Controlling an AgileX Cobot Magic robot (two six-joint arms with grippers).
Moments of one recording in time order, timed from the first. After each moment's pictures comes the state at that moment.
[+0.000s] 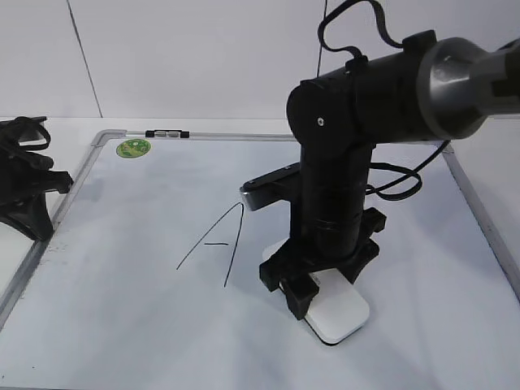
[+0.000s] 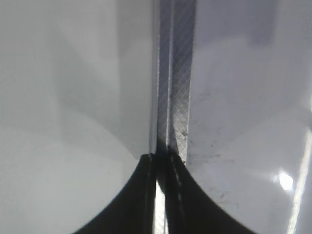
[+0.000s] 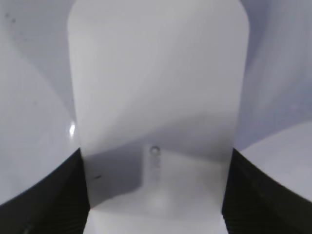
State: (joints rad) left arm -0.04 1.98 -1.29 -0.19 0.92 0.05; right arm 0.64 1.98 -1.38 0.01 1.12 0.05
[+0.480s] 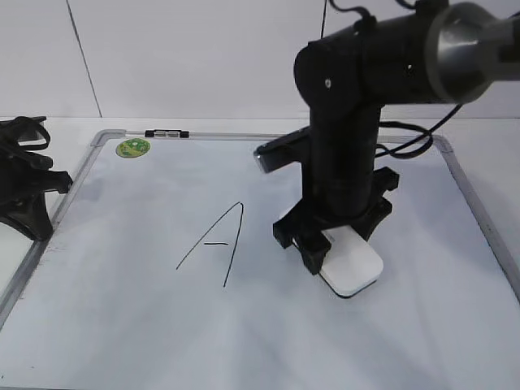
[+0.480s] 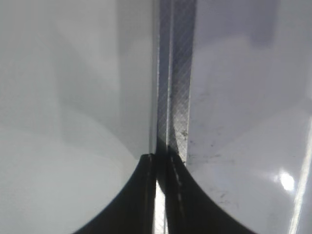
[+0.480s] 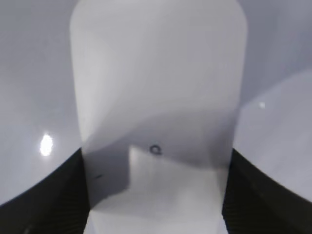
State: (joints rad) left arm -0.04 1.98 -1.29 -0.19 0.92 0.05; right arm 0.60 2.00 -1.49 -0.08 1.20 0.07
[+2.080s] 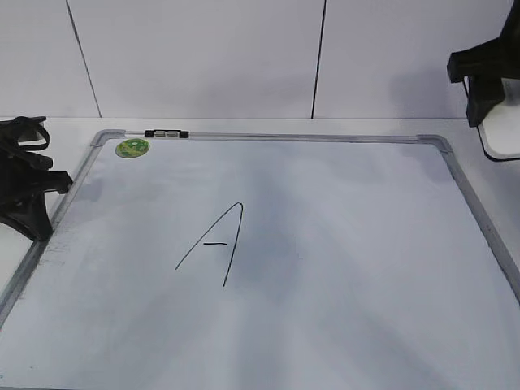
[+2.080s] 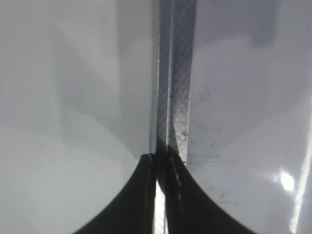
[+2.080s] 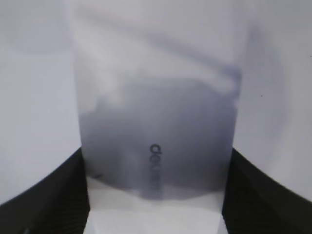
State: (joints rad) left arm -0.04 1.98 -1.29 -0.19 0.92 0.05; right arm 0.23 1.65 -1.53 -0.29 1.24 0.31
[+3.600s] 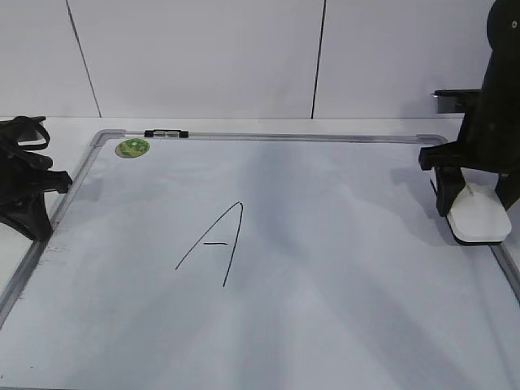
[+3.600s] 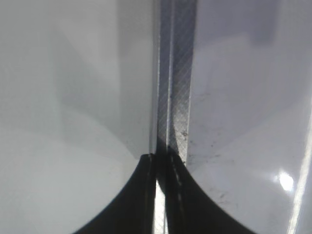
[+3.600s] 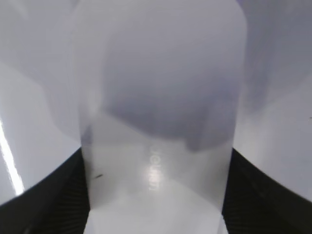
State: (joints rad) left arm -0.04 1.98 -1.29 -0.20 0.92 0.05; right arm 0.09 1.96 -1.51 -0.07 1.22 0.16
